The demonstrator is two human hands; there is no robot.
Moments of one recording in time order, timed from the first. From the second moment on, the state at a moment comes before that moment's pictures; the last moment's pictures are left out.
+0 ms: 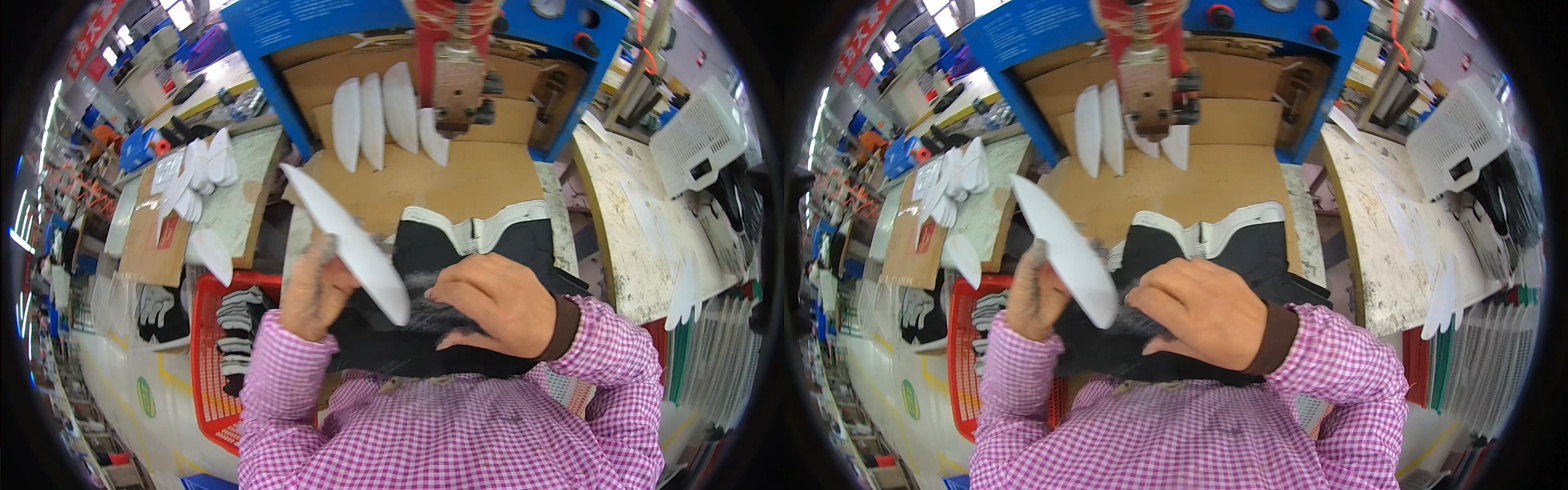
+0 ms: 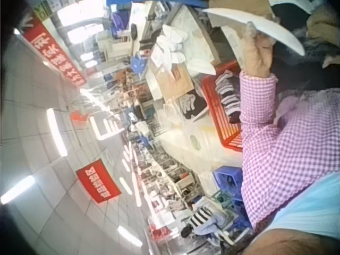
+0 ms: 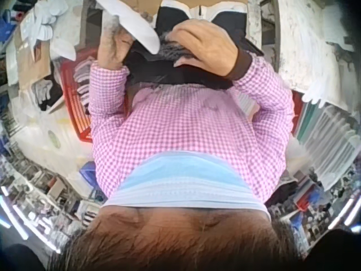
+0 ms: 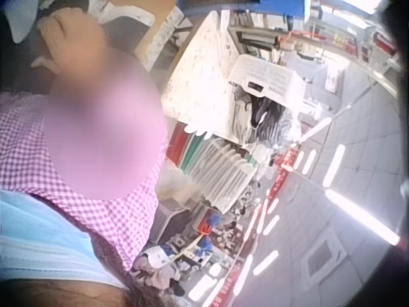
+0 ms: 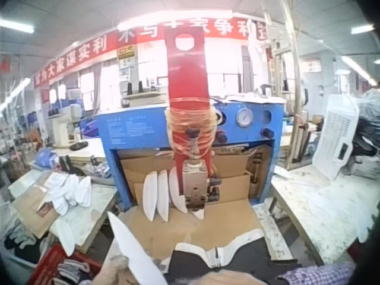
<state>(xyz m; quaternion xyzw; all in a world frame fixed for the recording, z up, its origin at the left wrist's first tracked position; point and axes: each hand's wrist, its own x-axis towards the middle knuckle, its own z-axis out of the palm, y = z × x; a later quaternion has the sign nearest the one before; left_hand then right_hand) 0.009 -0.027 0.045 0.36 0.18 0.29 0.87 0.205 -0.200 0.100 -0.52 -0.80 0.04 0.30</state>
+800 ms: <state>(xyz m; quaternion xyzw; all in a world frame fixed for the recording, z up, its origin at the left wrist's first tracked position) -0.010 -0.066 0.056 0.46 0.13 0.15 0.86 0.203 -0.237 0.124 -0.56 -0.70 0.14 0.43</state>
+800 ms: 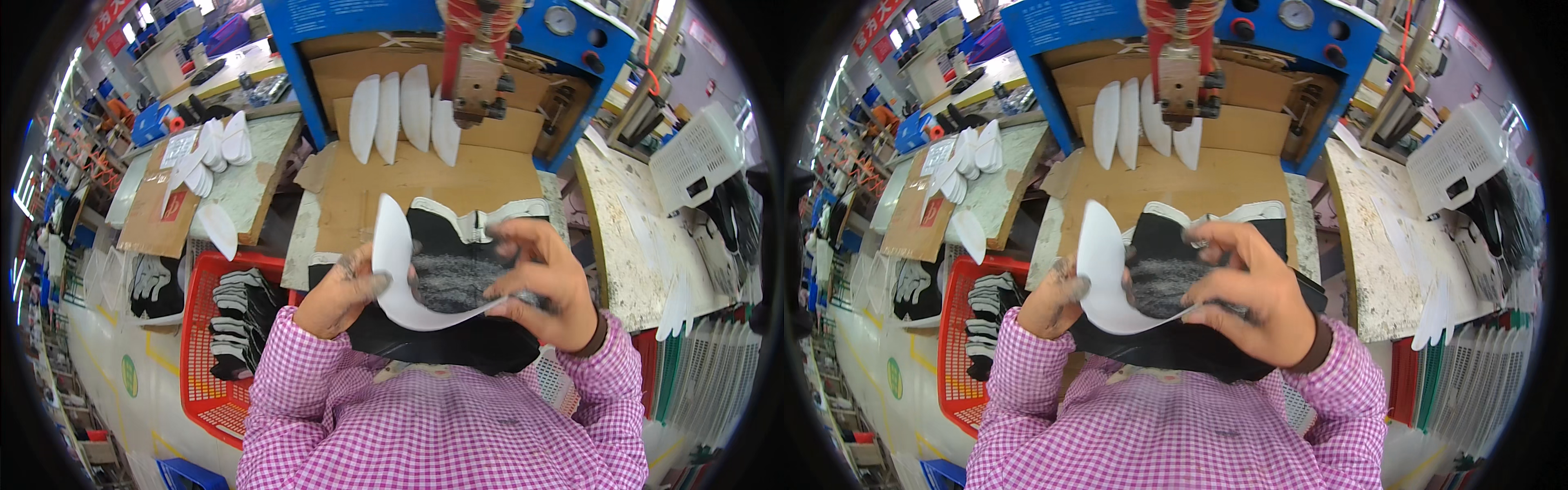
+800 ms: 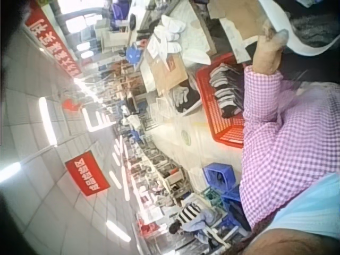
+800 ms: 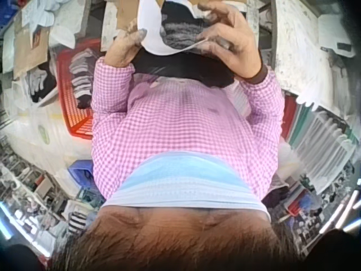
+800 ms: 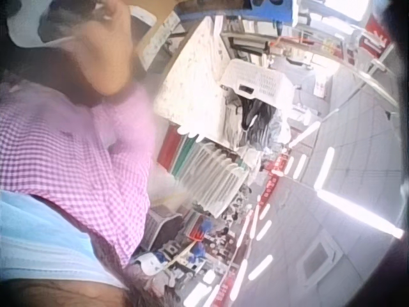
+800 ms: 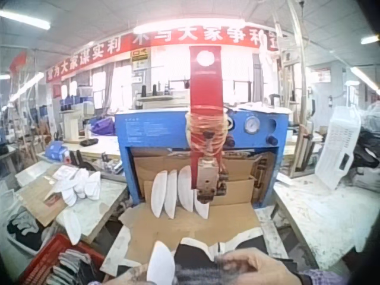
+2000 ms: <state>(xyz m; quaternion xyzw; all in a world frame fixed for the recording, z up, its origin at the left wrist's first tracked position) -0.005 -0.130 -0.019 0.28 0.32 0.28 0.86 0.259 -0.284 0.008 -0.50 -0.34 0.38 0.70</state>
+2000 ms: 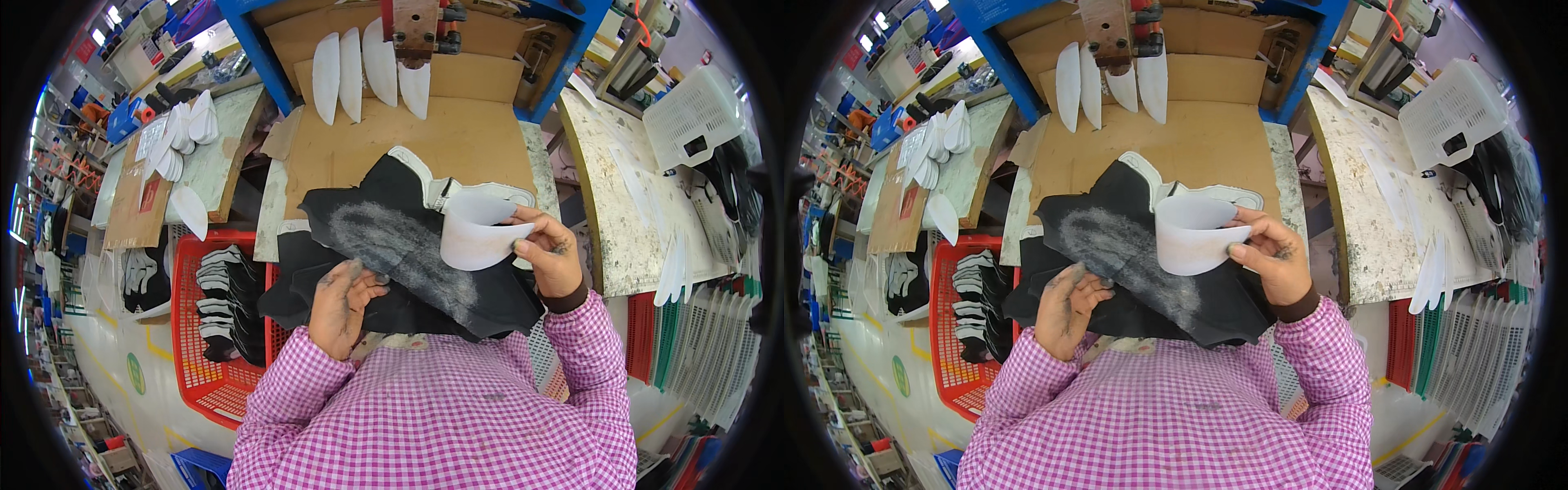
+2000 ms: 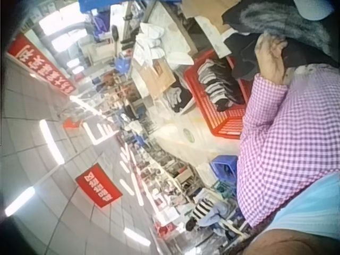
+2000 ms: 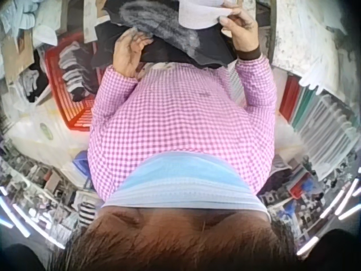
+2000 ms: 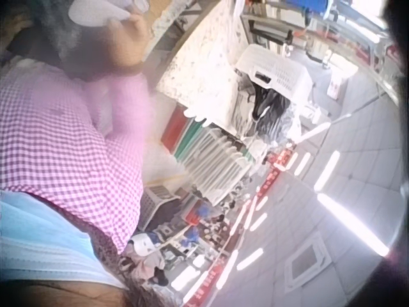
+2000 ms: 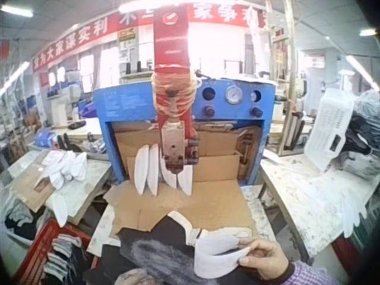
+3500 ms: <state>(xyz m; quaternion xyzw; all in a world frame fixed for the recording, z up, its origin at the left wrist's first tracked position) 0.015 -0.105 -0.042 0.41 0.26 0.27 0.83 0.200 -0.216 0.097 -0.46 -0.89 0.00 0.07</state>
